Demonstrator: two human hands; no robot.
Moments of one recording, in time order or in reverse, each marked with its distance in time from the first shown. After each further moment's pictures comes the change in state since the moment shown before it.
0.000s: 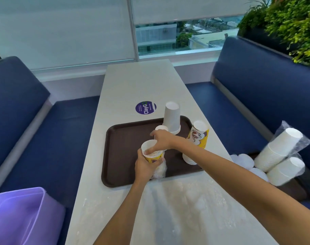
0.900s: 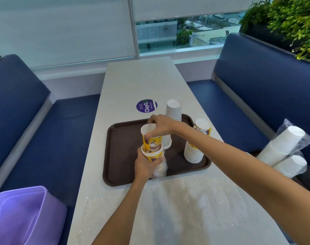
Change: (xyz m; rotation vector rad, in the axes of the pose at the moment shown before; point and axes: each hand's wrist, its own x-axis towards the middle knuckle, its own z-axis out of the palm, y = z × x) left_hand 0.002 -0.003 -0.005 0.019 -0.023 -0.022; right_hand 0.008 -0.018 -0.038 0.013 0.052 -0.038
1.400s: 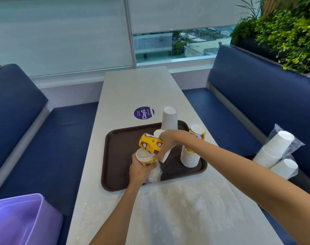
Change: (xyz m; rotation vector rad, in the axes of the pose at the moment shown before) left_hand 0.002 -0.006 -0.010 -0.006 0.032 -0.014; right_hand -0.037 0.001 -0.005 -0.301 -0.262 0.155
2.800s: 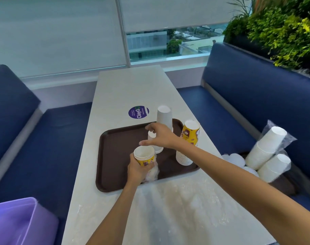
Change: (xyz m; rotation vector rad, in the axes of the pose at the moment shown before) left_hand 0.002 0.000 0.009 0.019 -0.053 0.006; right_hand 0.006 0.005 0.027 0.566 0.494 -0.175
